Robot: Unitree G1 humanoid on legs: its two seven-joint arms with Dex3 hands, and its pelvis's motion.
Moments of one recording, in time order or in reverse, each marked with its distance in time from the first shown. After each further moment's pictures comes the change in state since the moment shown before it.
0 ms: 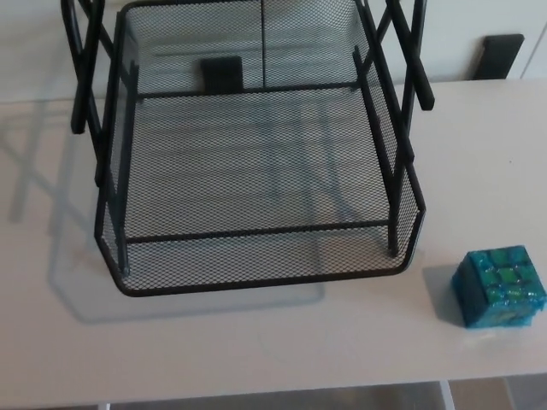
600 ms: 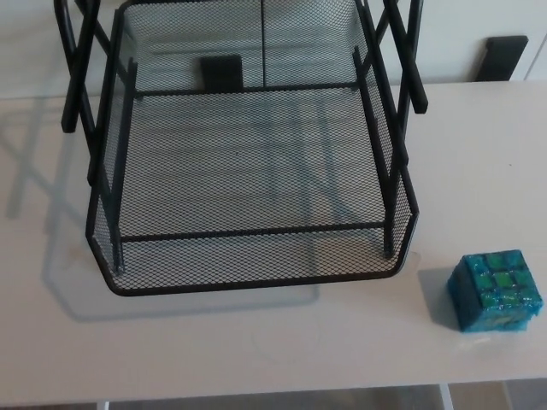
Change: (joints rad) left_arm -0.007 0.007 0.007 0.001 0.002 0.000 0.004; right_arm -0.011 0.000 -0.001 0.001 -0.001 0.001 0.000
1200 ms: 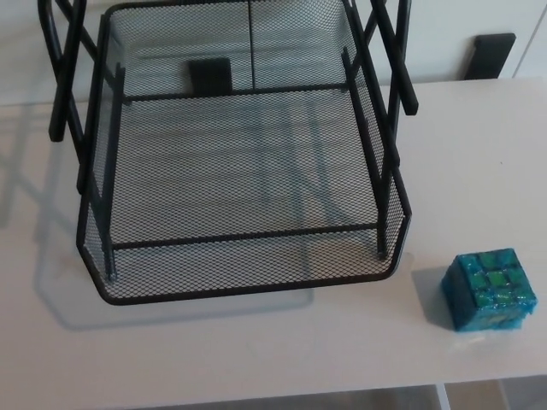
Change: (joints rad) left_arm 0.078 0.006 0.012 -0.012 -0.001 -0.002 0.015; right_arm 0.071 0.000 0.023 0.002 -0.005 -0.001 0.000
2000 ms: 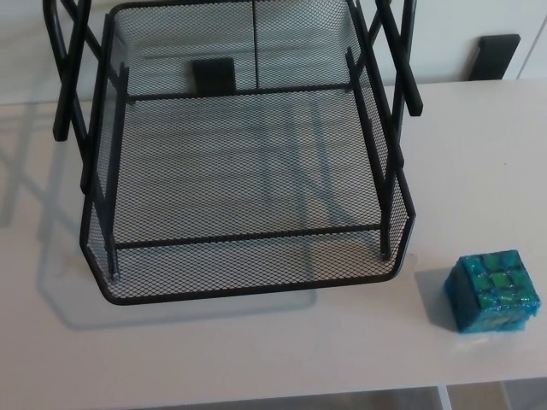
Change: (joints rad) left_arm 0.017 0.016 0.002 0.001 -0.002 0.000 0.028; right_arm 0.001 0.000 0.016 0.000 -0.003 0.000 0.000
